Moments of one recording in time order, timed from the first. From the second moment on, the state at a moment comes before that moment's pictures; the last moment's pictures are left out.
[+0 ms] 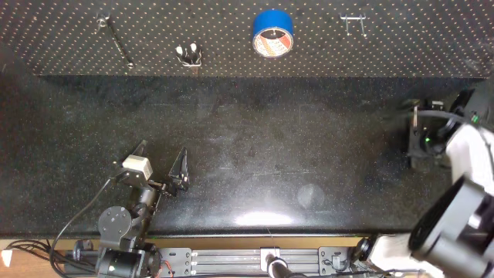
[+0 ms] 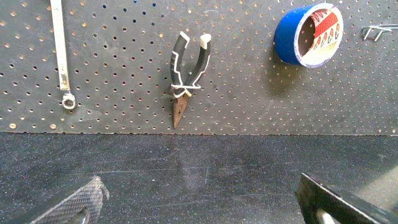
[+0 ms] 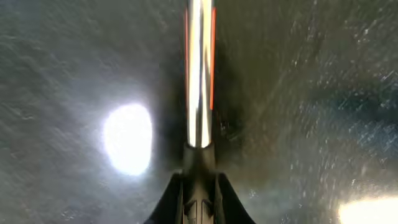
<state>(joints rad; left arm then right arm) -0.14 0.01 0.01 -0.07 0.11 -0.20 -0.56 1.60 0.93 -0.64 -0.12 -0.41</state>
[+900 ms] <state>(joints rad) -0.14 0.01 0.01 -0.07 0.11 -0.20 -0.03 1.29 0.66 0.36 -0.30 0.05</state>
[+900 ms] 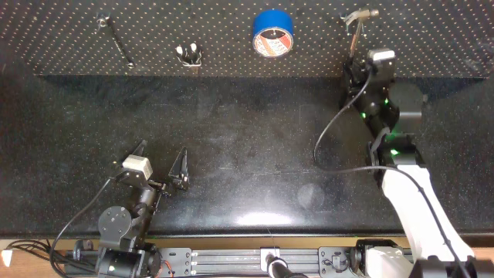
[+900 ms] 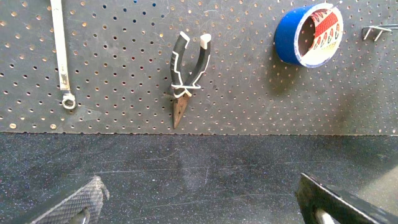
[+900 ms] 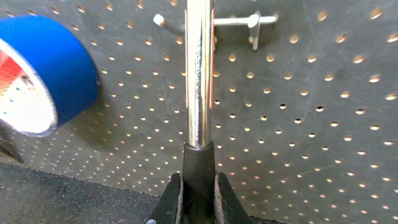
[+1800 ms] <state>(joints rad) -0.14 0.01 0.01 -0.07 0.11 -0.20 -0.13 0.20 0.01 0.18 -0.29 0.03</state>
